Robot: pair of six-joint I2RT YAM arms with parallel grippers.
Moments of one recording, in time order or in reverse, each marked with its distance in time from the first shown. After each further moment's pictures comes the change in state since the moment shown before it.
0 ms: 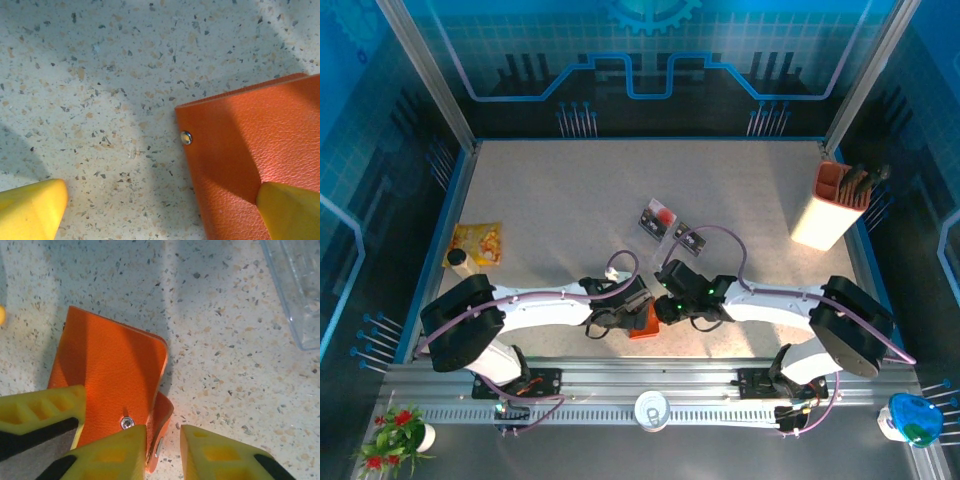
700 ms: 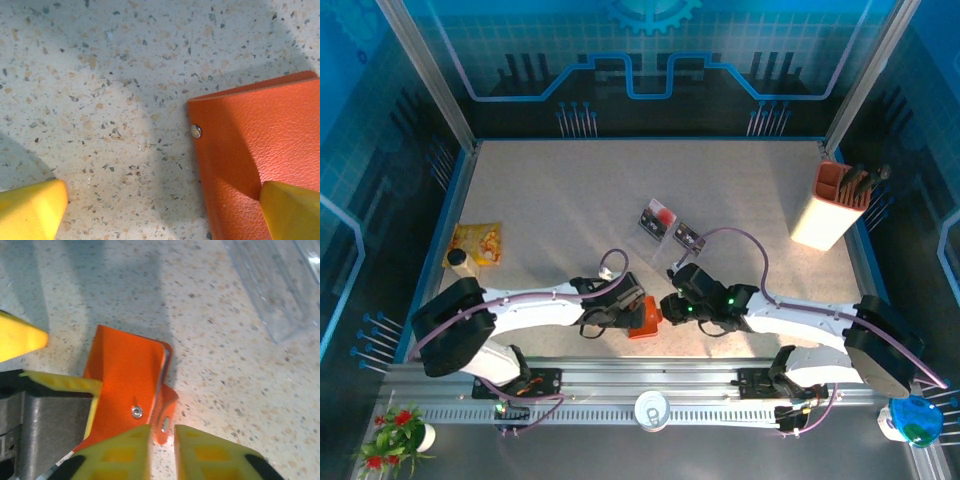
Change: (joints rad) left arm 0.034 -0.042 -0.040 0.028 0.053 -0.006; right arm 0.004 -0.190 -0.101 0.043 0.027 0.080
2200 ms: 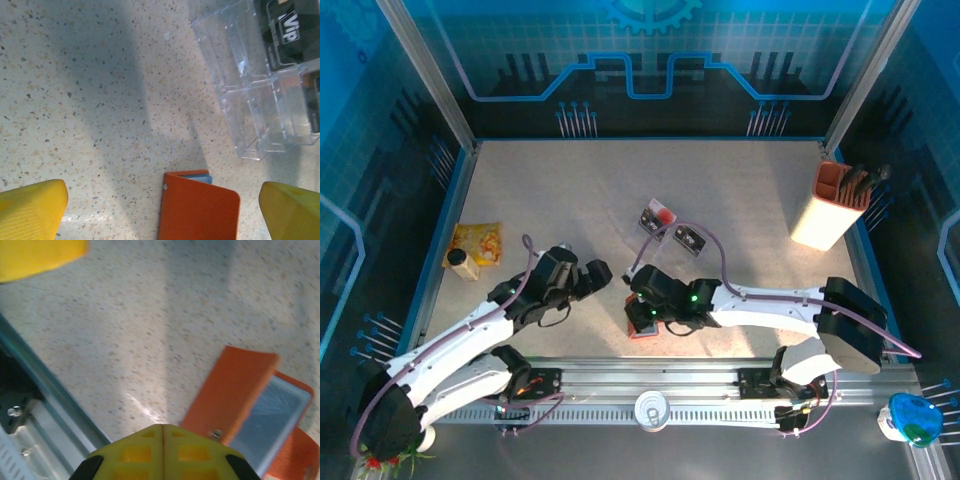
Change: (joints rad) left arm 0.371 -0.559 -0.167 0.042 0.148 -0.132; right arm 0.175 0.201 0.260 -0.043 0.007 -0.045
